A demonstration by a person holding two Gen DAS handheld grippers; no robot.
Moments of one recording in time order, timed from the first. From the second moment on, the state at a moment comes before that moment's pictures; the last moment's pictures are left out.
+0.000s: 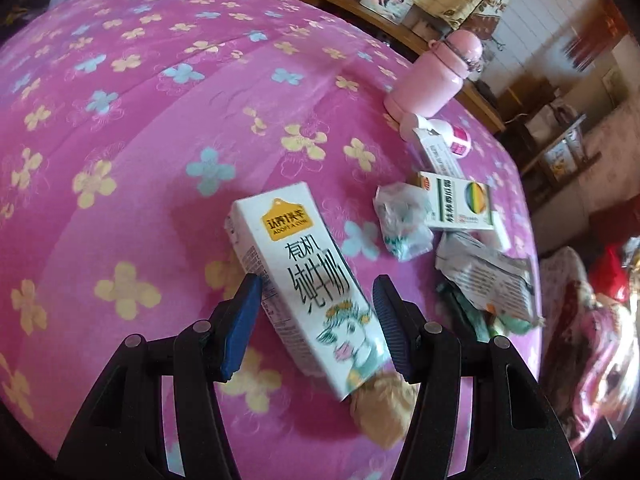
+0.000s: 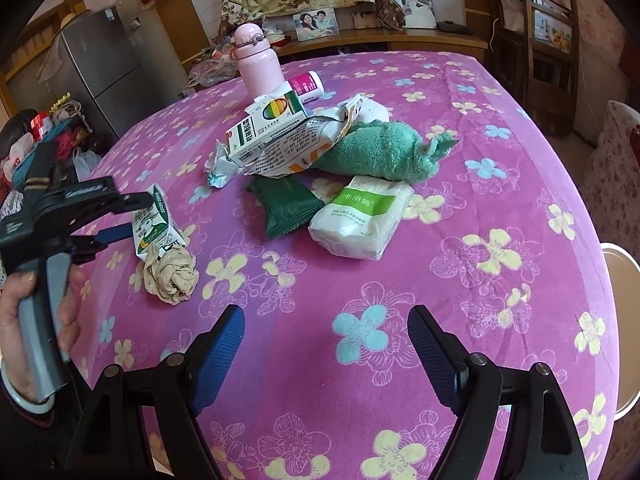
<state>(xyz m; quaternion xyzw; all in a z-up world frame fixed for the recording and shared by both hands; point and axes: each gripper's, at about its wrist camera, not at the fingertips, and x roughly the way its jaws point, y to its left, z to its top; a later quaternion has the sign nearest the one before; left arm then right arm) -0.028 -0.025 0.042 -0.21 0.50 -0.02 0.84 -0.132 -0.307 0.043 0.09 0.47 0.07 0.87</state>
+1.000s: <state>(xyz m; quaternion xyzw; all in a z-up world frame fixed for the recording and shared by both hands) -0.065 -0.005 0.026 -0.06 0.54 -0.10 0.83 -0.097 -0.200 0.035 0.04 0.45 0.21 0.87</state>
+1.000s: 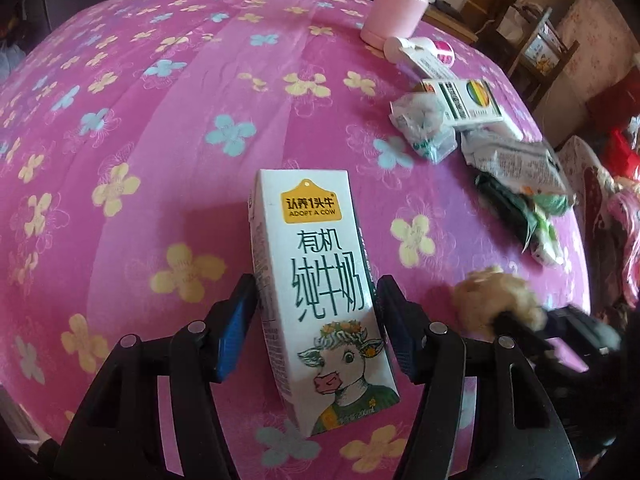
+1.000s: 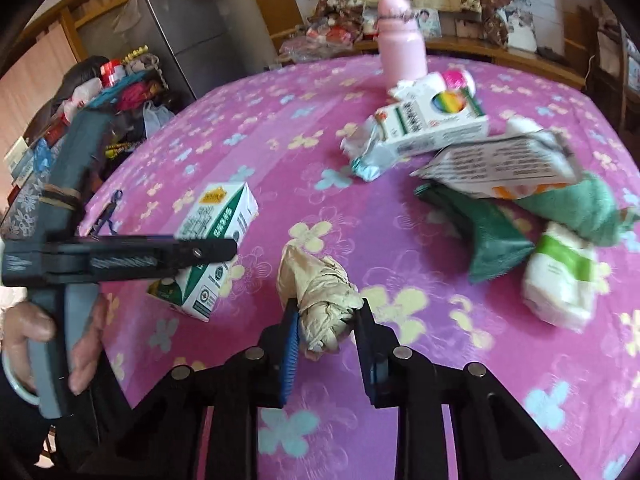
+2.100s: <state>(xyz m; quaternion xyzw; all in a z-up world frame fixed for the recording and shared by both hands) -0.128 -0.245 0.093 0.03 0.47 -0.29 0.83 -0.218 -0.426 0.088 0.11 0.38 -0.01 0.92</state>
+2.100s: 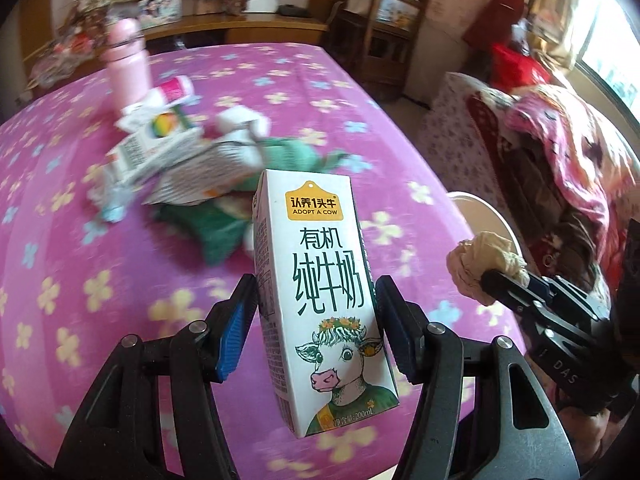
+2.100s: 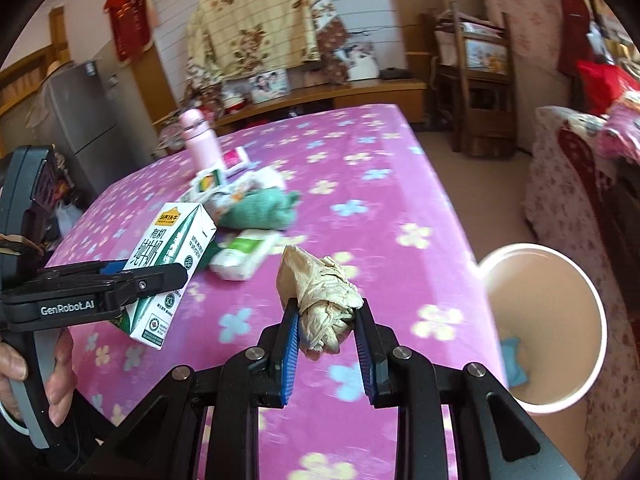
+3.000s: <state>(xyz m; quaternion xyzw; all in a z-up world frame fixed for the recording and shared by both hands) -0.147 -0.452 0.074 0.09 0.47 -0.41 0.78 -0.275 -0.604 0.047 0.19 0.39 -0.18 0.88</state>
